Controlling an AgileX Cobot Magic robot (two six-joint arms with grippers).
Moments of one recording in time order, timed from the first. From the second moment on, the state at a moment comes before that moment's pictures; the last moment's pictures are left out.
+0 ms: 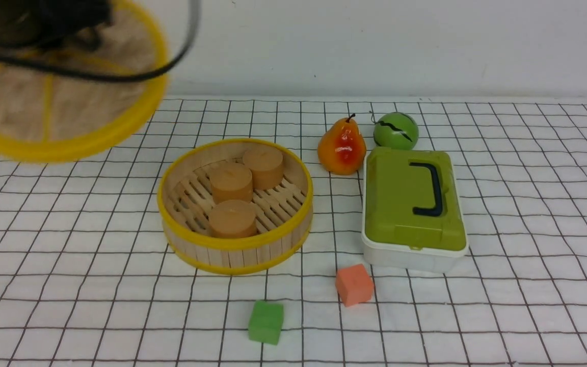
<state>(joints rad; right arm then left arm) -0.02 -0.01 0.02 -0.04 0.39 0.04 -0.14 1.53 -1.46 0.50 0.72 -0.61</state>
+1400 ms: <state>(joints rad) -0.02 -0.01 0.02 -0.04 0.39 0.04 0.05 0.93 -1.05 -0.26 0.55 0.00</state>
